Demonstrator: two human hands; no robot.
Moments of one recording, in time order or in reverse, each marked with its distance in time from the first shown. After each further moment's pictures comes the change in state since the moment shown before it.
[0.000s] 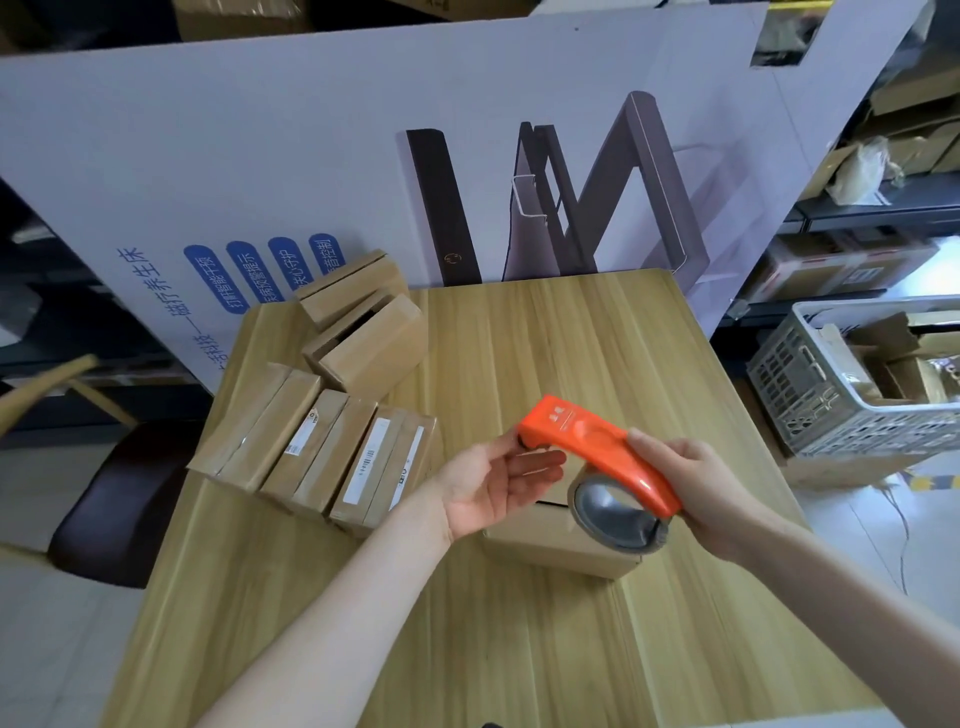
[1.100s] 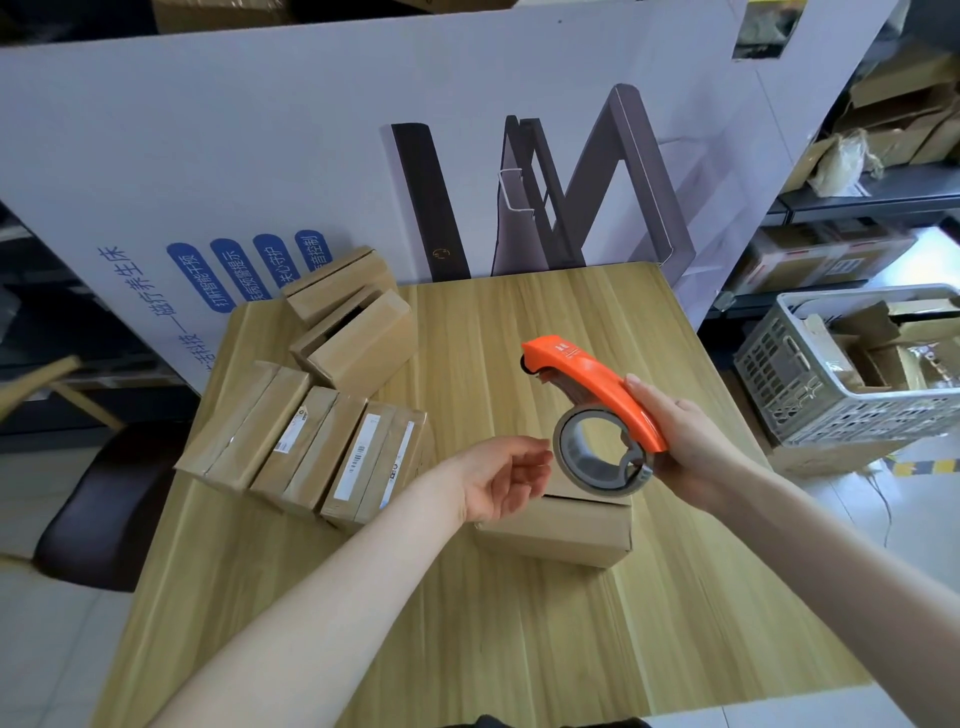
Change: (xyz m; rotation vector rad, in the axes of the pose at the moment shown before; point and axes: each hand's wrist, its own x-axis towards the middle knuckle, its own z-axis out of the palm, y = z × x) left_hand 0.018 0.001 0.010 0.254 0.134 -0.258; right_hand 0.020 -0.019 -0.002 0.268 -0.002 0.055
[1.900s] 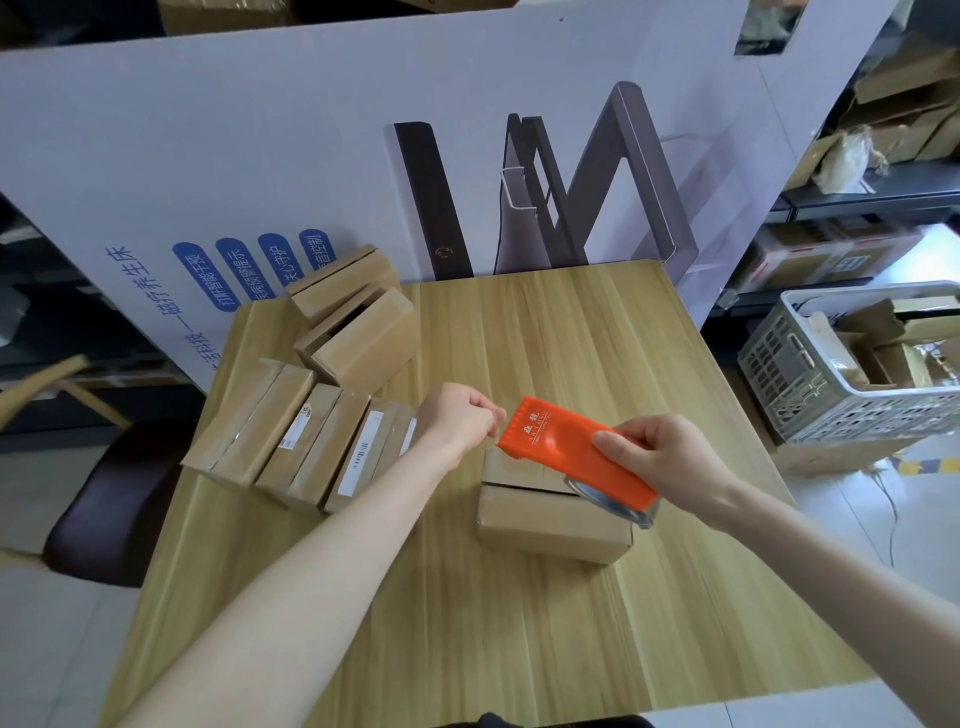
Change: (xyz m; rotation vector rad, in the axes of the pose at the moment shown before) left_hand 0.004 0.029 -0.020 0.643 0.795 0.484; right_hand -0.020 0.015 0.000 -0.813 0.030 -0.312
